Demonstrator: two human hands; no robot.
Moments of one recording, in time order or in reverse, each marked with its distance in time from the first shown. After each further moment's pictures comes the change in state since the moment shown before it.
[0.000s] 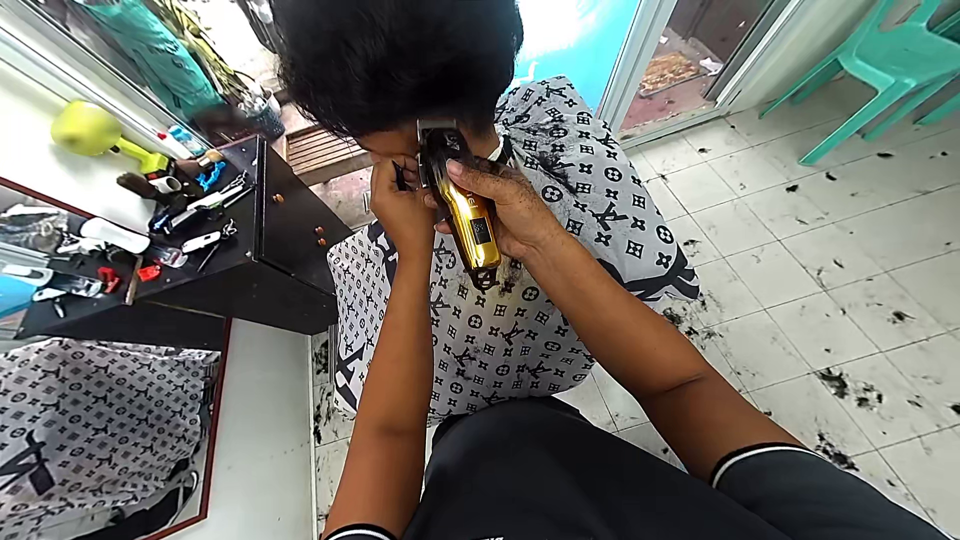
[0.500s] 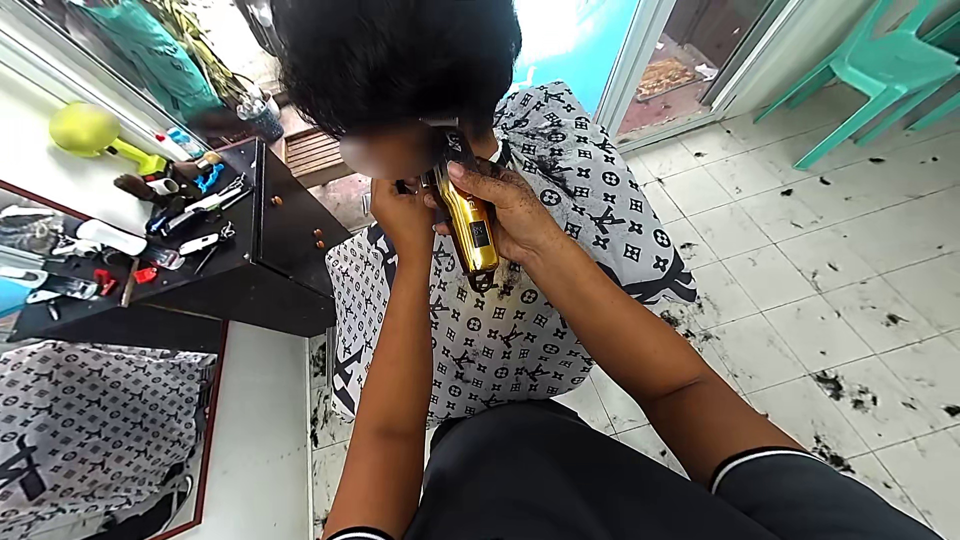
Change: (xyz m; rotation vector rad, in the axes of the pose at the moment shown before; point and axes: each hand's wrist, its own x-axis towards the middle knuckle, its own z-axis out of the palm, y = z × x) left_hand 0.000 0.002 0.001 0.030 -0.005 -0.031; right_hand 0.001 -0.001 -0.001 0.028 -0.009 0.011
